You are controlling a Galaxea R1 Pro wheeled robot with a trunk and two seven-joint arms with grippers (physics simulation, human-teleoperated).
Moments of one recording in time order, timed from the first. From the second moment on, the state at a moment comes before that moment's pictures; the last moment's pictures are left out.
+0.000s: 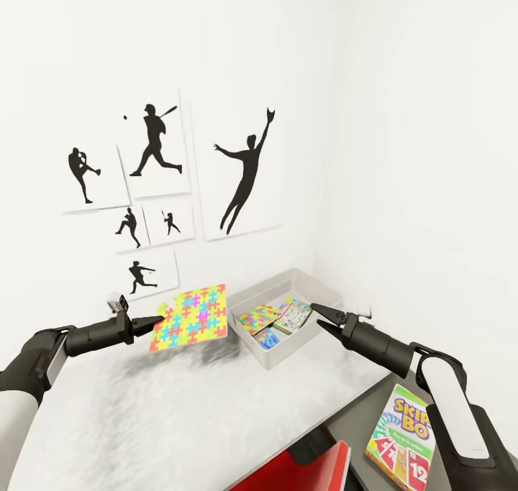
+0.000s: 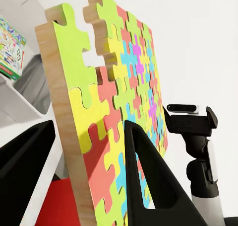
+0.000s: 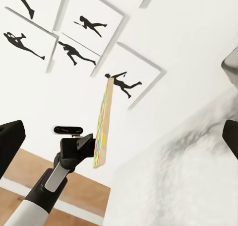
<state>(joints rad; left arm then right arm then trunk) -0.77 0.35 0.23 -0.64 0.10 0.91 -1.54 -0.35 -0.09 -0.13 -1.58 -1.08 1.00 0.31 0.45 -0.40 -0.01</state>
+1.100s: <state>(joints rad) -0.77 0.35 0.23 -0.64 0.10 0.91 -1.53 -0.35 -0.10 -0.13 -1.58 -1.08 1.00 0.31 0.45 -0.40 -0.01</state>
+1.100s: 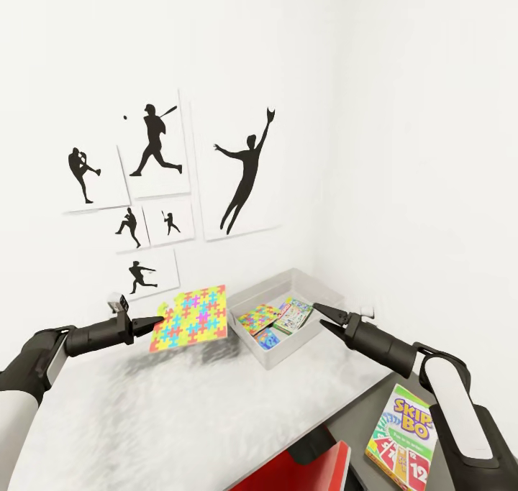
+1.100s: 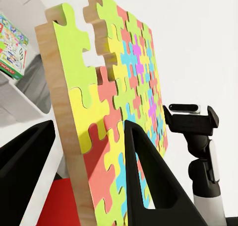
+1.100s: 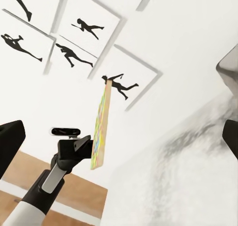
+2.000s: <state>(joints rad) -0.78 0.19 0.23 -0.71 0.10 1.01 -1.31 -0.35 -0.11 -0.19 -1.58 -1.07 1.00 0.40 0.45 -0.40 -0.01</state>
